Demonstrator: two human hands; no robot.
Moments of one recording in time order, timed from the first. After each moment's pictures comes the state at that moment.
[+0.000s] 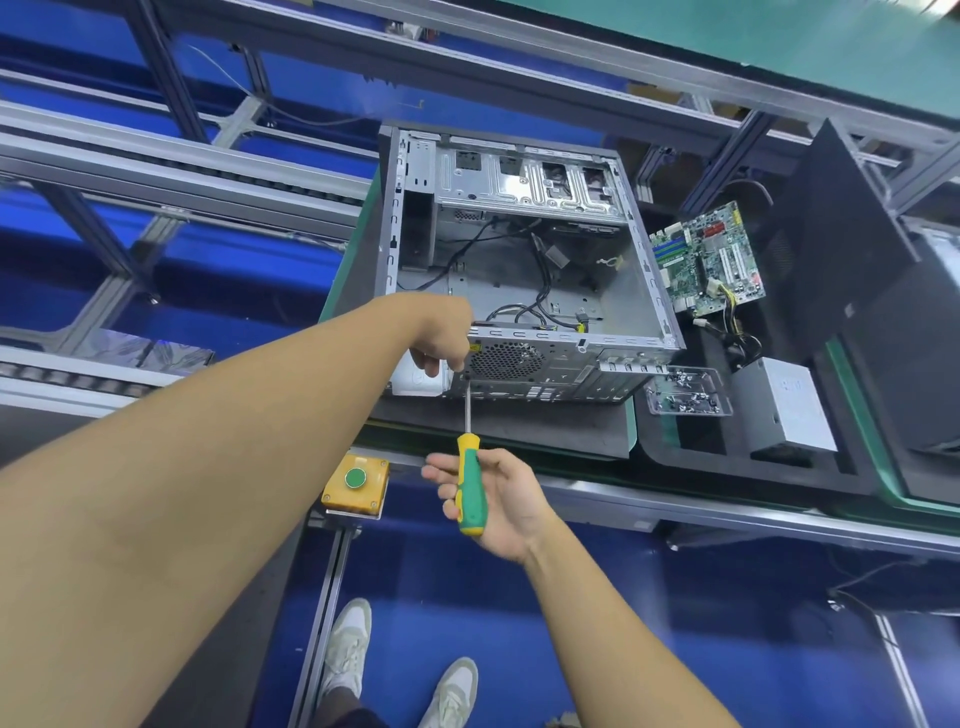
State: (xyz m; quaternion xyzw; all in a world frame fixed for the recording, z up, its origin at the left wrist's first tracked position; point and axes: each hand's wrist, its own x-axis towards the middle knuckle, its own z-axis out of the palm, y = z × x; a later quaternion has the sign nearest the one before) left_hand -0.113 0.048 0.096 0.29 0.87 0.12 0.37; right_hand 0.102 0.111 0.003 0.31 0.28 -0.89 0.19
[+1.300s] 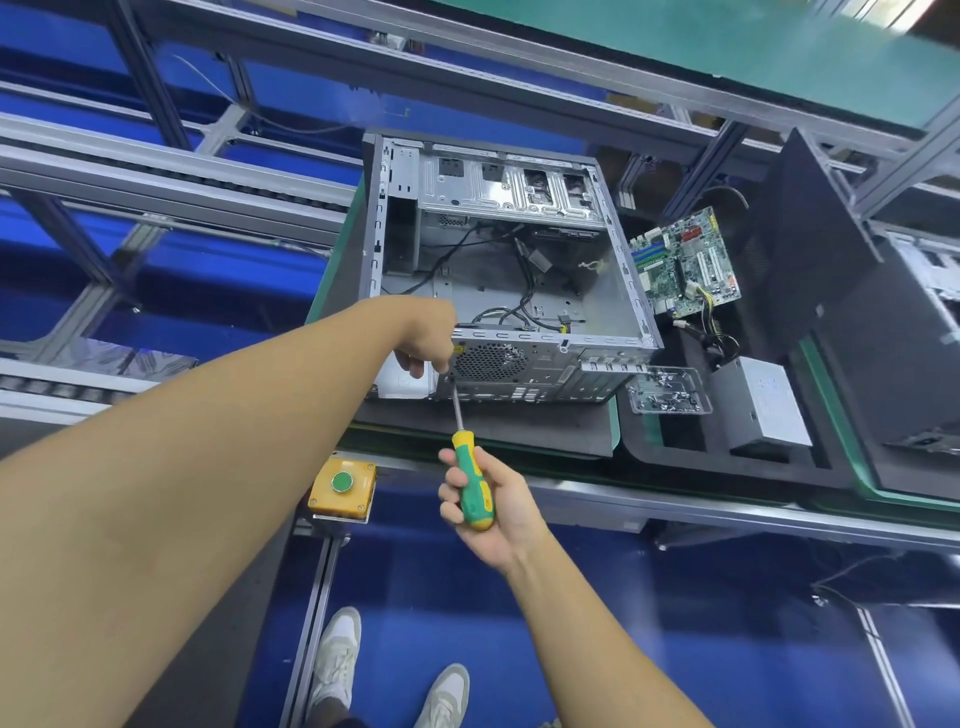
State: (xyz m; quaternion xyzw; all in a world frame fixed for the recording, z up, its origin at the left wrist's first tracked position) left_hand -0.113 0.048 0.096 0.29 0.88 0.12 0.37; right_hand 0.113 0.108 0.008 0.35 0.27 -0.89 0.12
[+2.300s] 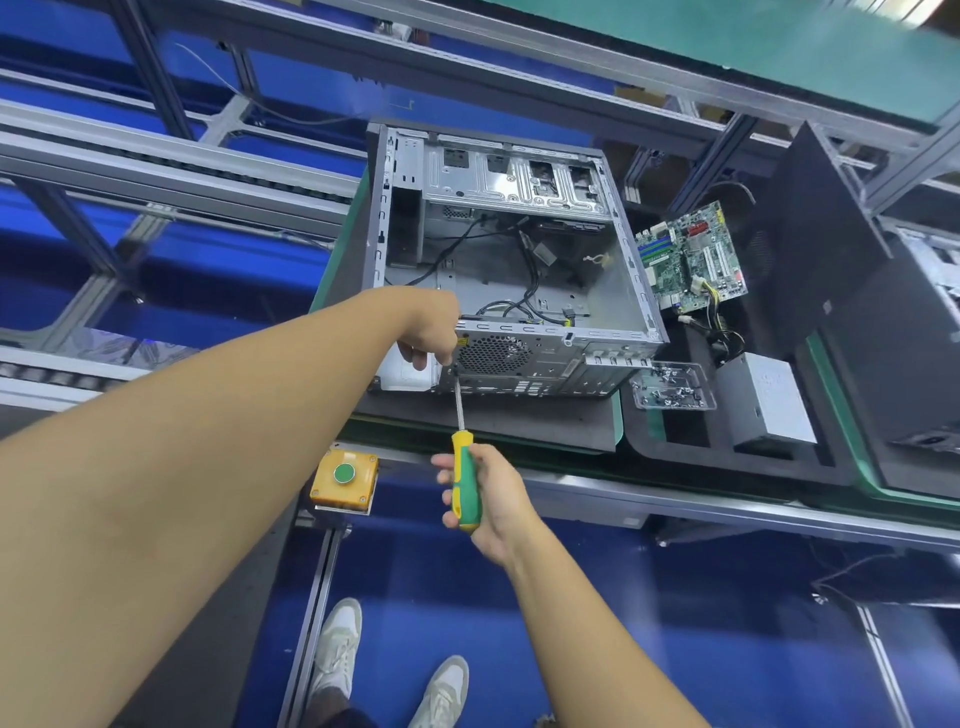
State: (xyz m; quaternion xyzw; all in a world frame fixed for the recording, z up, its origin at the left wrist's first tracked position) left_hand -0.111 0.047 0.099 0.29 0.88 0.11 0.36; right_hand 0.109 0.101 0.011 0.39 0.45 -0.79 0.14
